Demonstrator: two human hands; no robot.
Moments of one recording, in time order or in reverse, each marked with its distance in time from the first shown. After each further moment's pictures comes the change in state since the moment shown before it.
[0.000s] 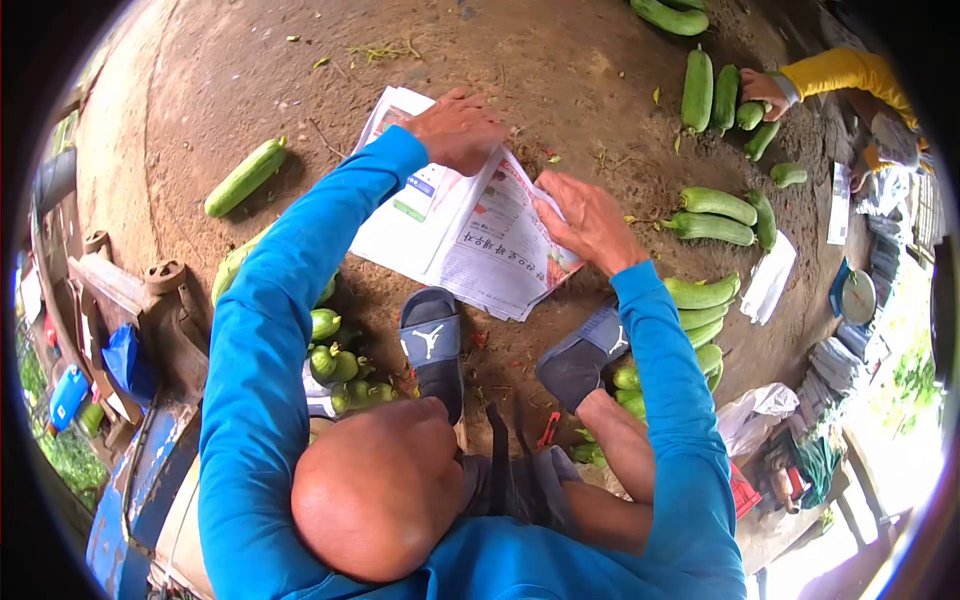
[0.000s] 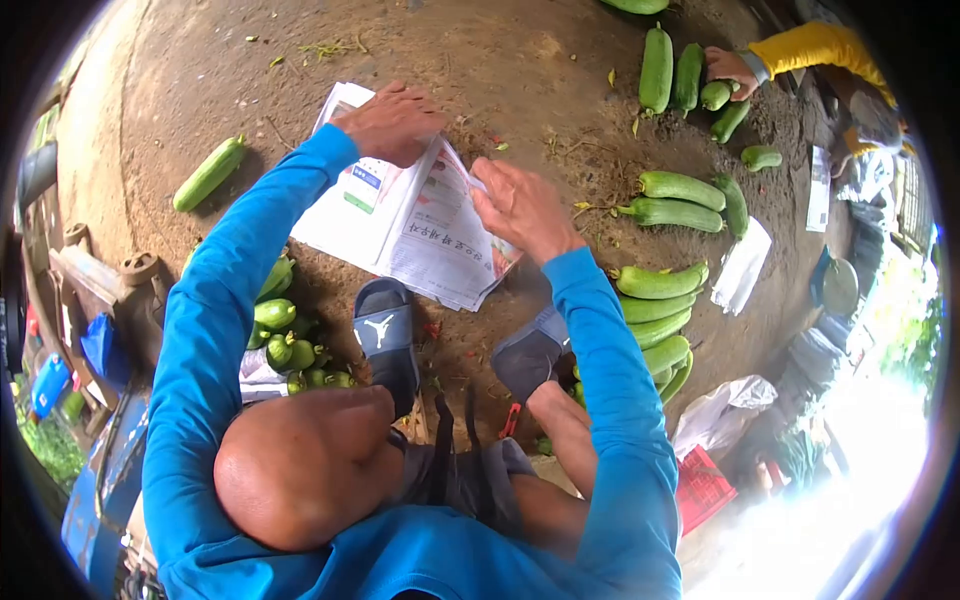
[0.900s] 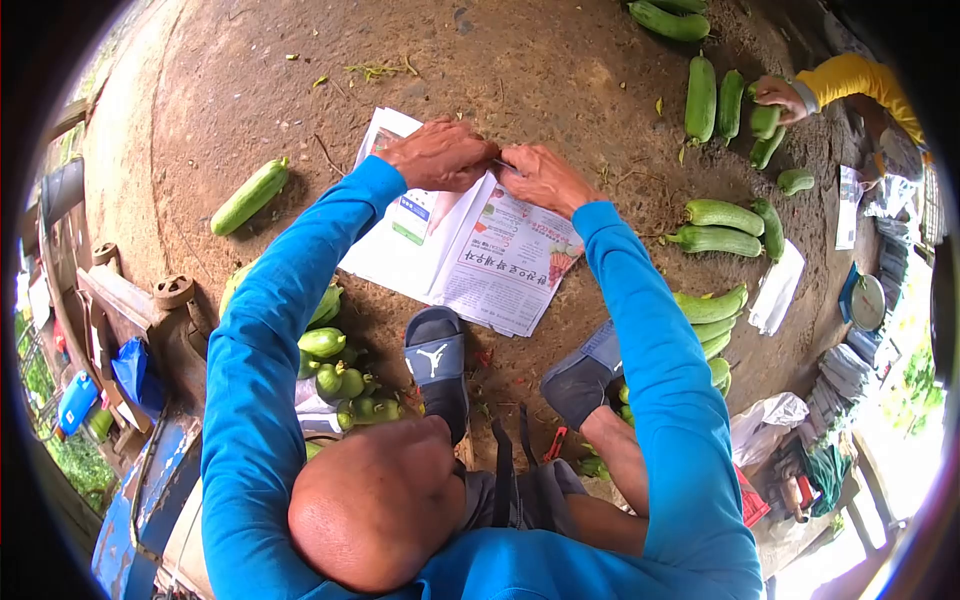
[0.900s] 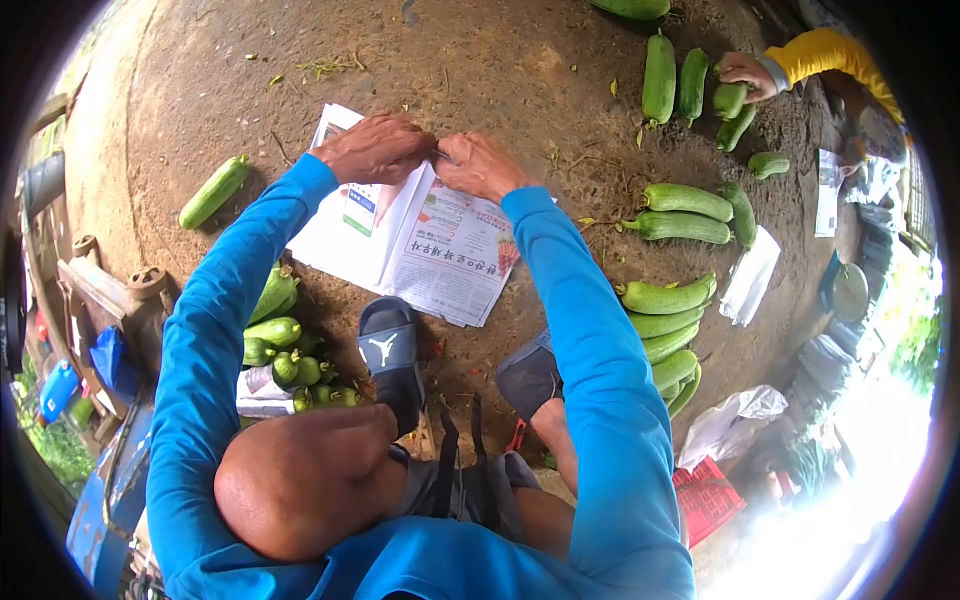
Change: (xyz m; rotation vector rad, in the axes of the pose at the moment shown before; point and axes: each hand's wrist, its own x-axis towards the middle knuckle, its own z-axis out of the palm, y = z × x) left_hand -0.018 -0.017 0.009 -0.280 0.207 0.099; right_hand 0.098 0.016 0.027 0.239 -0.214 0.109
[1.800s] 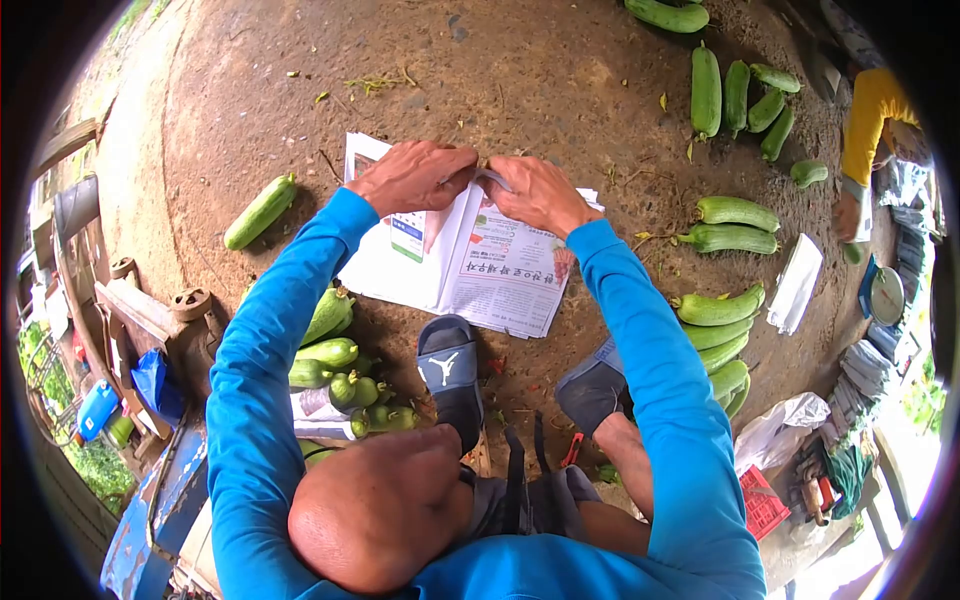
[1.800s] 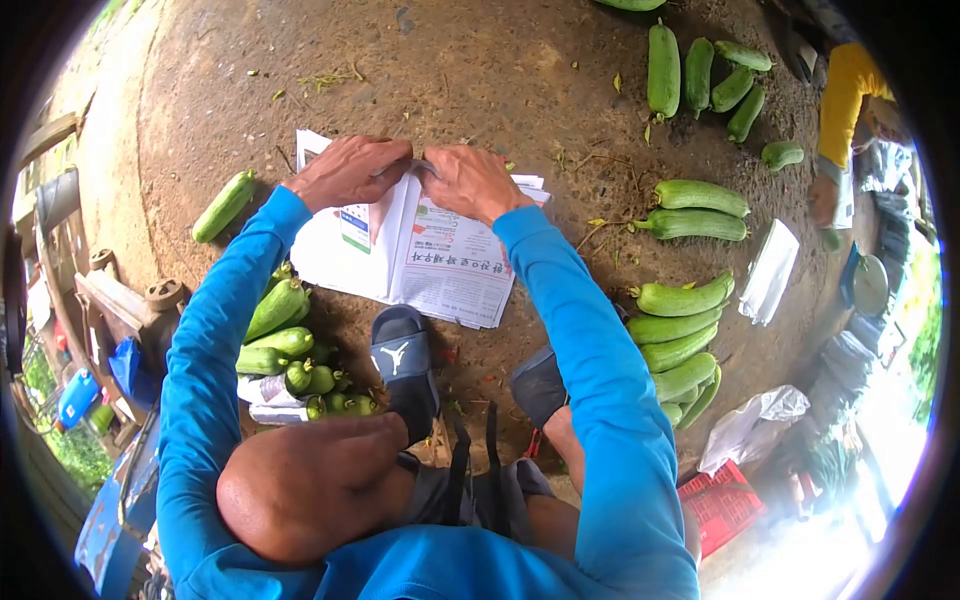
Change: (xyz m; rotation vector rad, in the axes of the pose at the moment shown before) left_hand -0.022 0.013 -0.024 -0.074 -0.048 -0.107; right_hand -0.014 -0.023 0.008 -0.068 0.135 -0.049
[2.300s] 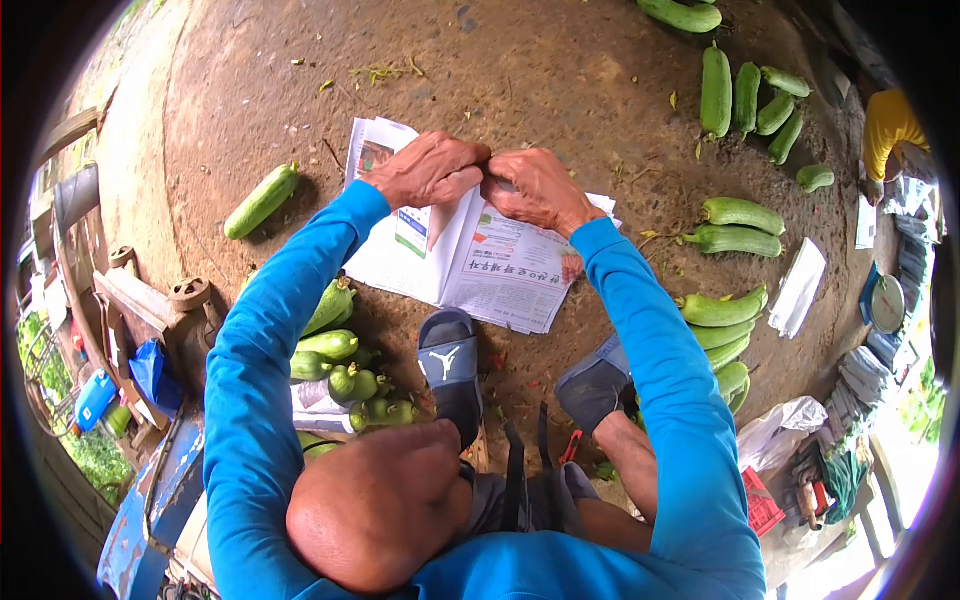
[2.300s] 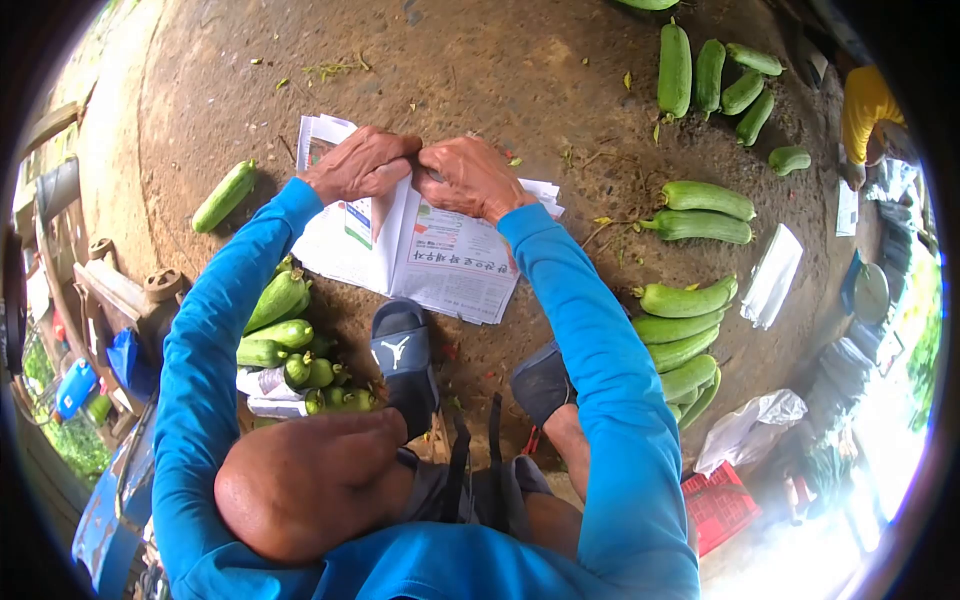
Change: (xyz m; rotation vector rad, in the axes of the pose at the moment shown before) left_hand 0.007 0.005 0.004 -0.195 0.055 0.017; right_hand 0.005 0.006 0.006 0.019 0.096 -0.318
